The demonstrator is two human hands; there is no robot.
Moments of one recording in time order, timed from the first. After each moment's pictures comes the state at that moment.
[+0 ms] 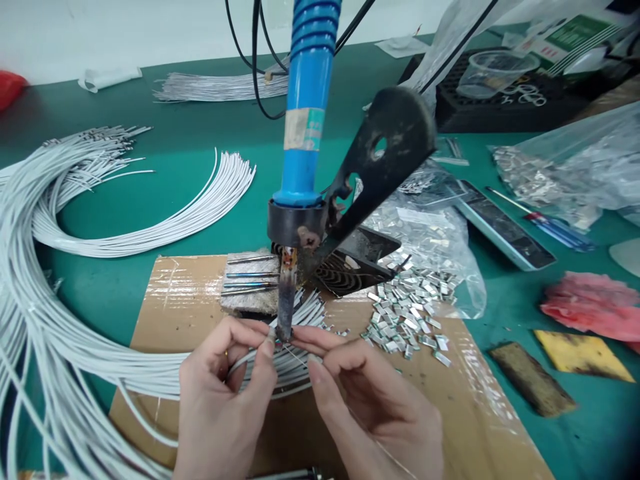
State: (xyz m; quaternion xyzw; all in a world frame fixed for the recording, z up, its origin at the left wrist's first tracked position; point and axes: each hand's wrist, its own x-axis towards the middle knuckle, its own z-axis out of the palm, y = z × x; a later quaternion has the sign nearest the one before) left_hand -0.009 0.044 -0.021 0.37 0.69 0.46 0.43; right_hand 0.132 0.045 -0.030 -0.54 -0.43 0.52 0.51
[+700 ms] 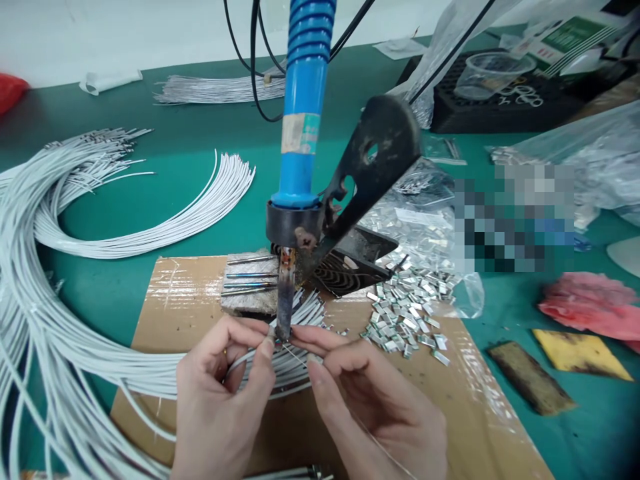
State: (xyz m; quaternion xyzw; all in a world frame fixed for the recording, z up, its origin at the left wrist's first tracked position) left_hand -0.005 0.045 -0.012 0.42 0.68 0.46 0.39; right_hand 0.130 0.045 -0.025 -0.55 -0.43 0.50 0.52
